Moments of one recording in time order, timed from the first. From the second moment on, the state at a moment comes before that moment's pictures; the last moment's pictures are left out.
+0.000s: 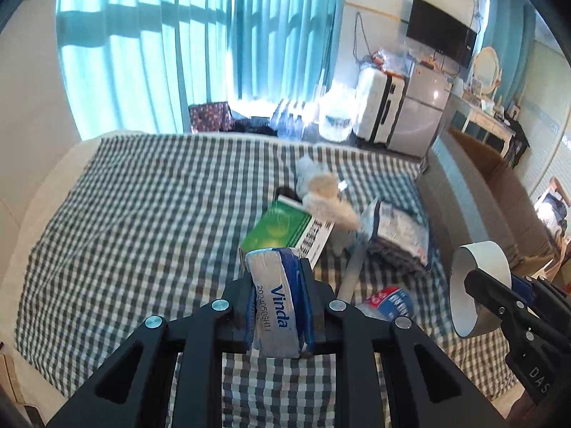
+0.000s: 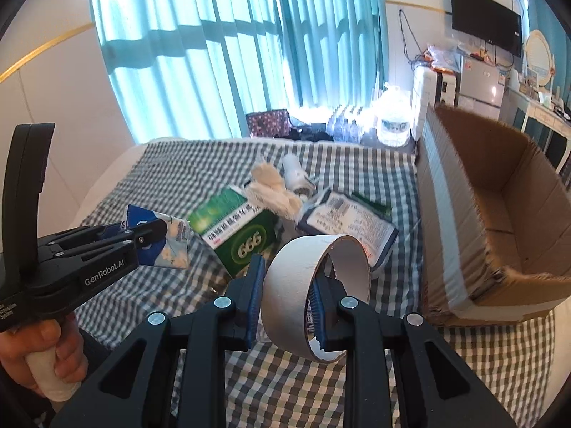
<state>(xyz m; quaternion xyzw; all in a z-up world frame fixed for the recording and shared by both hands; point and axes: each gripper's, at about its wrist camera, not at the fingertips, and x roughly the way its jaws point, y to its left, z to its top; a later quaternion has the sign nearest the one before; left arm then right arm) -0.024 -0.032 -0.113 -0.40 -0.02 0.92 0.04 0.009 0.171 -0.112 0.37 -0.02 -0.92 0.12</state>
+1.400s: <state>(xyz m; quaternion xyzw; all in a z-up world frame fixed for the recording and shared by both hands) -0.027 0.057 -0.015 -0.31 0.00 0.95 0.09 0.018 0.234 -0.010 0.27 -0.02 -0.96 0.07</state>
